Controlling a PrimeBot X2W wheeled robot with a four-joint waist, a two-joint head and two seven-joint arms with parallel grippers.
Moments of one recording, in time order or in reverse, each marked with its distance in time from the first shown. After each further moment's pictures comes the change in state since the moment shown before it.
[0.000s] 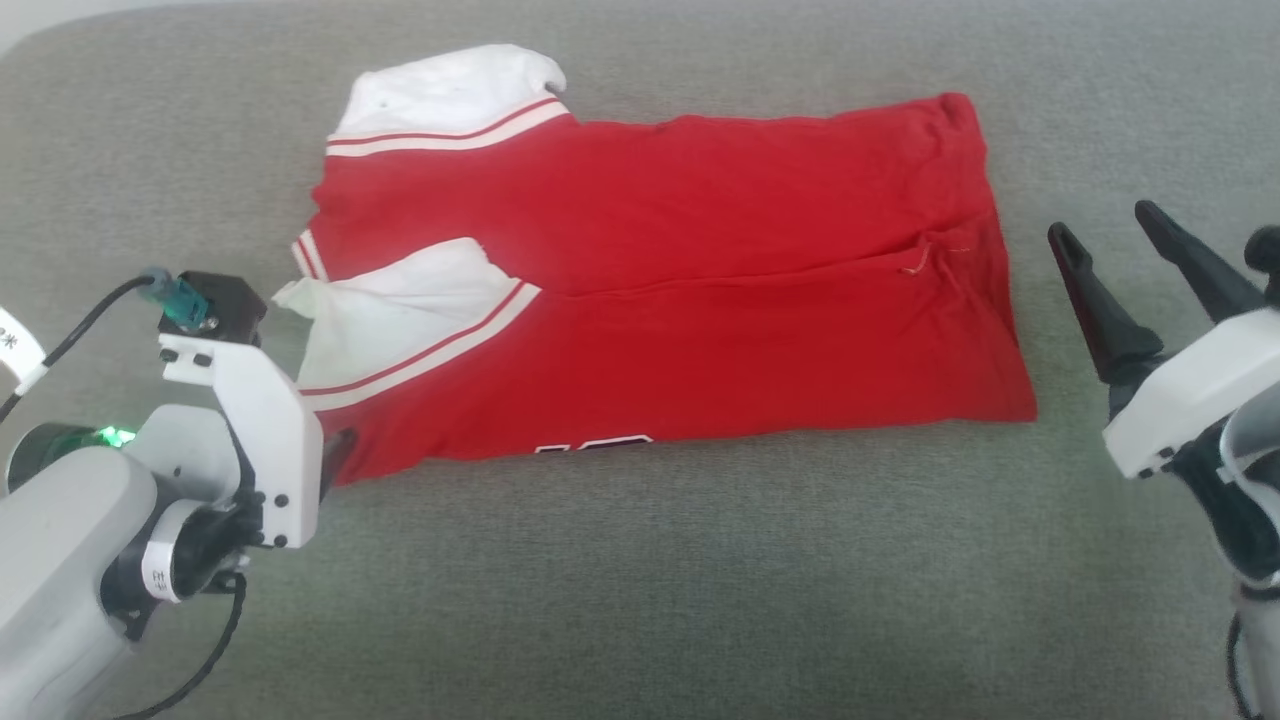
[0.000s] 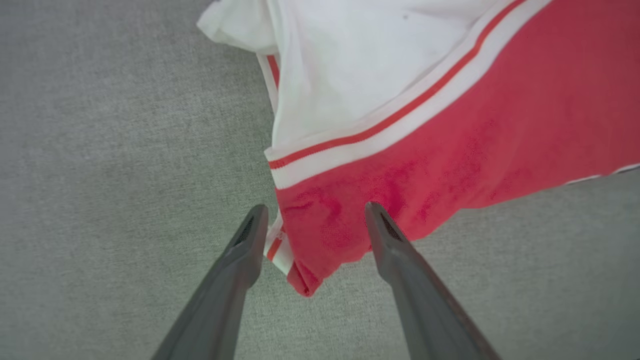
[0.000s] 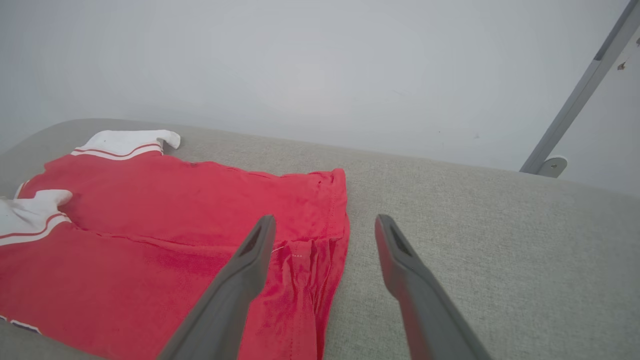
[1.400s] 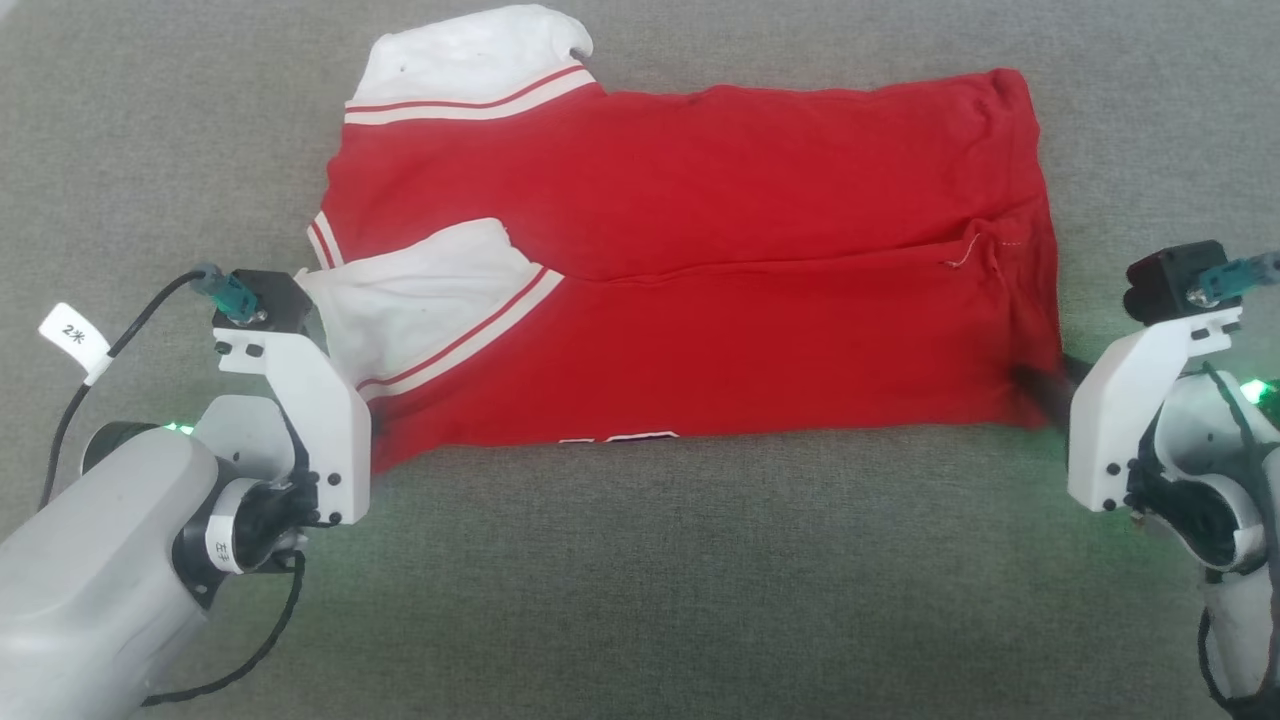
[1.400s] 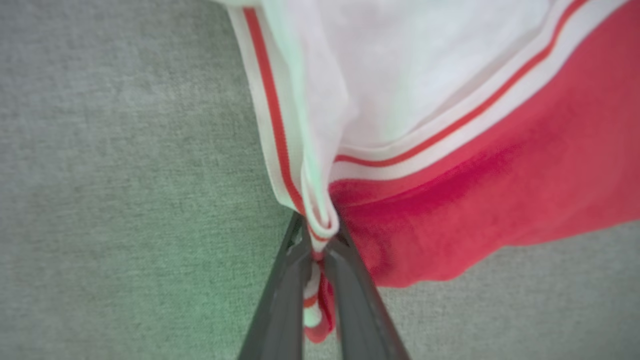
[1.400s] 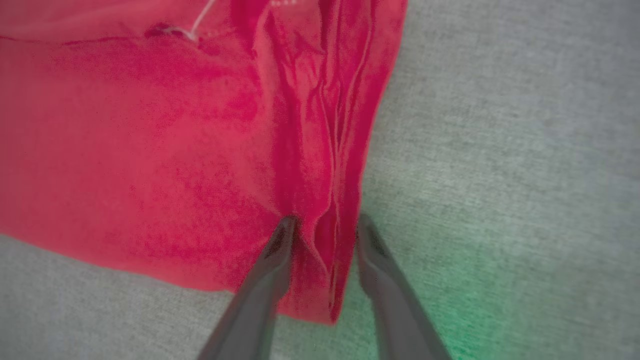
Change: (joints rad) left arm -0.029 -0.142 -0.027 0.172 -0.029 -0.058 -0.019; right arm -0.031 0.037 0.036 0.187 0.017 0.000 0.458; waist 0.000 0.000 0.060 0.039
